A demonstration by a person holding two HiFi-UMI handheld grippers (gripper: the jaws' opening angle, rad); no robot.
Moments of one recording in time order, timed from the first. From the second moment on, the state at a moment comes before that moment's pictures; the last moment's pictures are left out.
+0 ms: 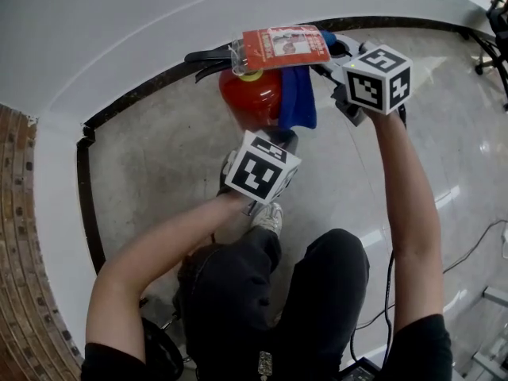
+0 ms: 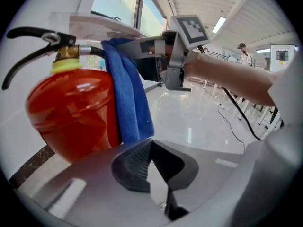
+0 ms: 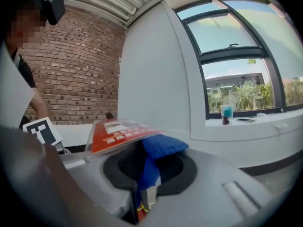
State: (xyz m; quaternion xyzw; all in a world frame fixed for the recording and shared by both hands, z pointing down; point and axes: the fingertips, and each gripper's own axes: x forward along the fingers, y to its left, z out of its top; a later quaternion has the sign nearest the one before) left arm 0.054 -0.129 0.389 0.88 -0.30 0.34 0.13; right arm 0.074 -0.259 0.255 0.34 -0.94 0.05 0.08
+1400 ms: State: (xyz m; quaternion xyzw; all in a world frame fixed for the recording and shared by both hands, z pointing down) left arm 0.053 -0.124 0.552 0.86 -0.24 0.40 0.23; right arm 0.073 -0.275 0.579 0.40 -0.86 0.26 0.21
